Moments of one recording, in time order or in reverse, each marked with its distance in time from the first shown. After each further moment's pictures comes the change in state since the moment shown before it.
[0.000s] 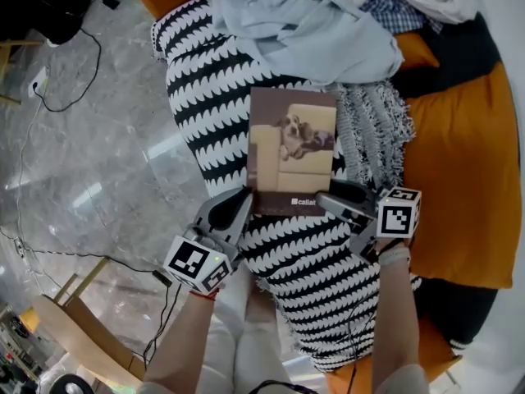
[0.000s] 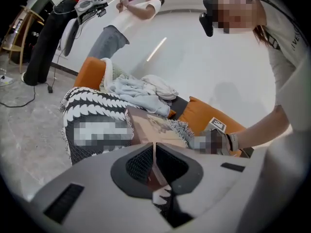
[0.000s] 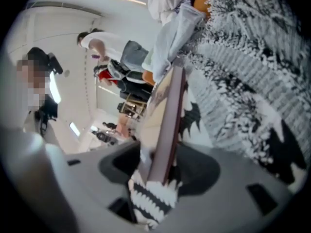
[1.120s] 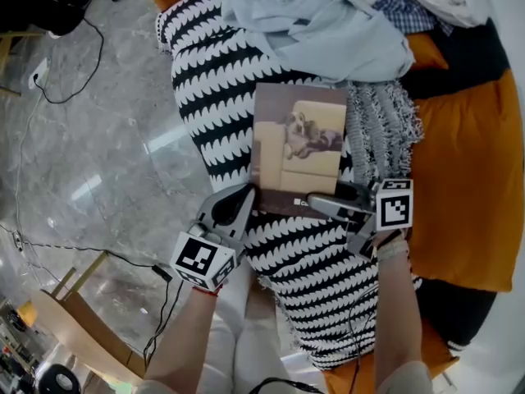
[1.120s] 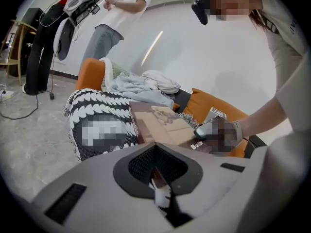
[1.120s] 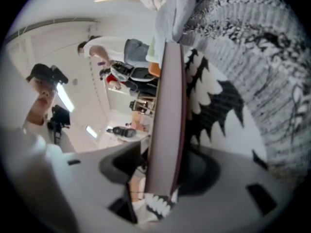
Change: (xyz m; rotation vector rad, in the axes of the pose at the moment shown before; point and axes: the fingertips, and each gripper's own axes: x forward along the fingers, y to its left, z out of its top) left arm 0.001 0.014 -0.012 0.079 0.040 0.055; right arm 0.031 0.027 -0.005 0.079 0.078 0.200
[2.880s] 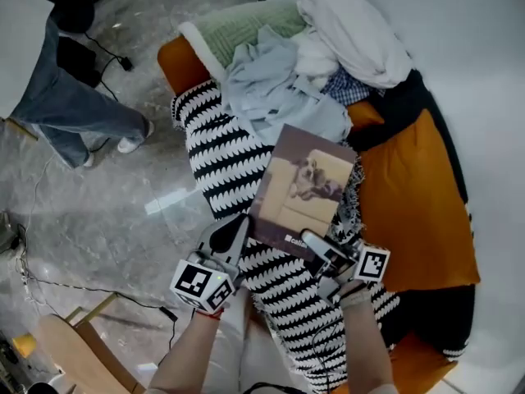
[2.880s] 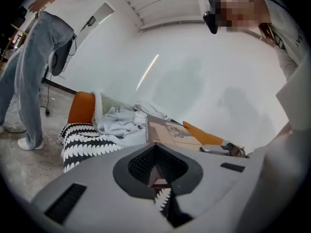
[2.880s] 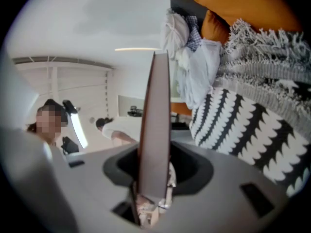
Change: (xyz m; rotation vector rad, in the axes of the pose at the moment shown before) left arm -0.048 -0.055 0.152 -0.021 -0.202 -0.036; right arm -0.048 0.144 0.035 0.080 -0.513 0.172
